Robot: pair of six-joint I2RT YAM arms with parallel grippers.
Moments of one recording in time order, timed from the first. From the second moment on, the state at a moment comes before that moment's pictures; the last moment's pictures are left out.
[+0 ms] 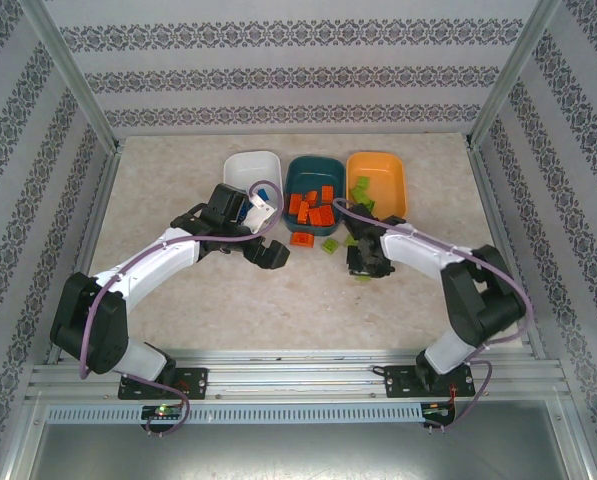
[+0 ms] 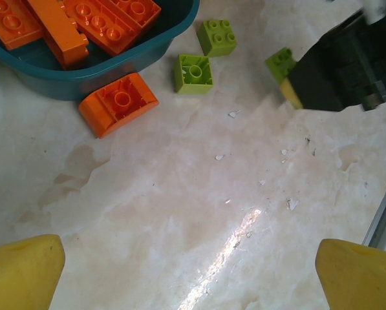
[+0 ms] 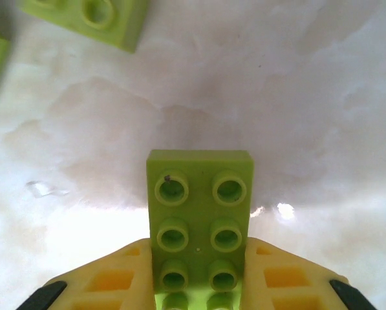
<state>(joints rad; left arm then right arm) -0.46 1.47 1.04 -0.49 0.48 0.04 0.47 1.58 0.96 -0.76 0.06 0.62</state>
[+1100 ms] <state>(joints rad) -0.50 1.48 1.02 -0.48 0.51 0.08 0.11 2.13 1.95 -0.97 -0.04 0.43</state>
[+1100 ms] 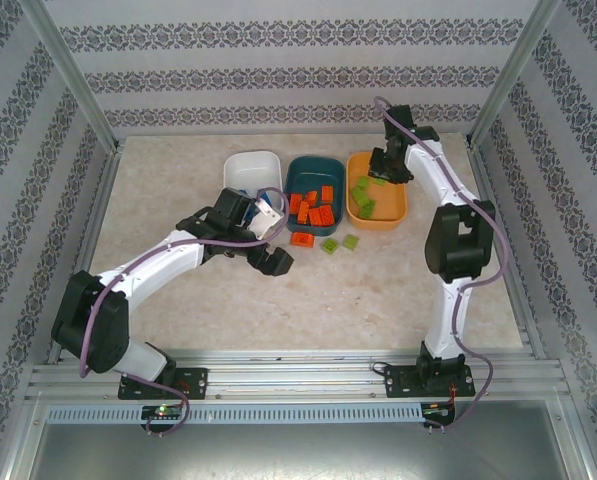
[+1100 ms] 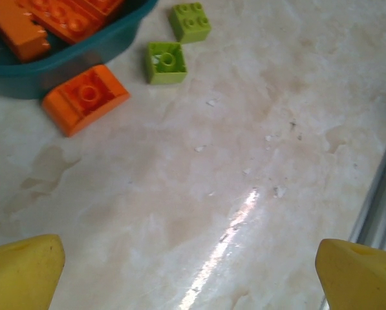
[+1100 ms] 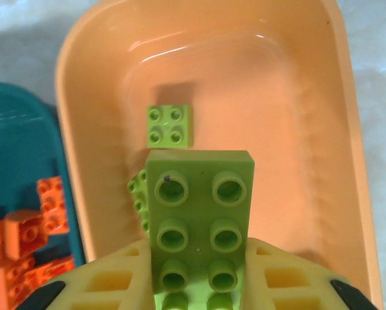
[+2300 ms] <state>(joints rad) -0.52 1.48 1.00 -0.46 0.56 0.09 0.08 2.26 1.88 -0.95 -0.05 0.41</state>
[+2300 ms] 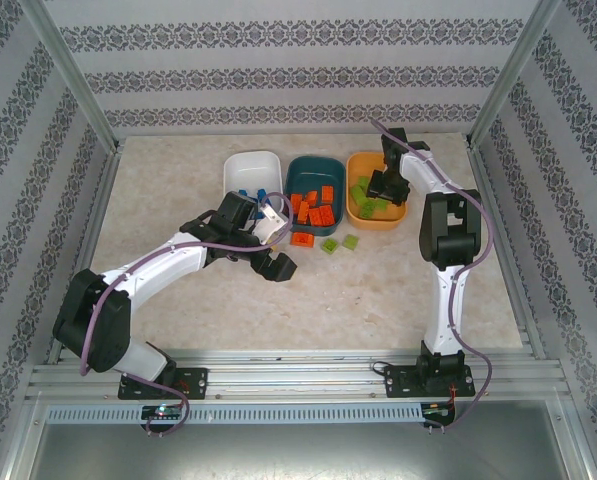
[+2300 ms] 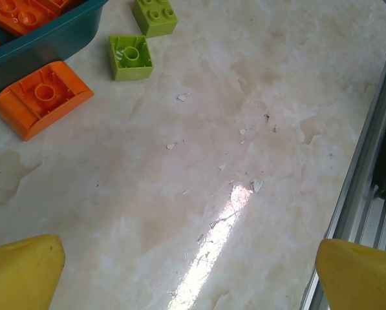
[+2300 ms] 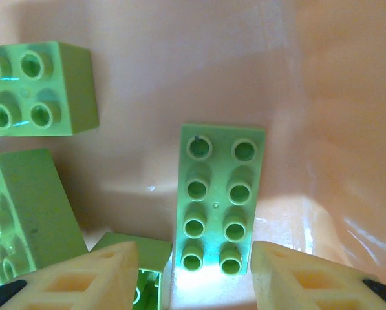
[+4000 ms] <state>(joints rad) -0.54 1.46 1.00 -0.46 0.44 0.11 0.49 1.79 1.09 -0.47 0.27 0.76</state>
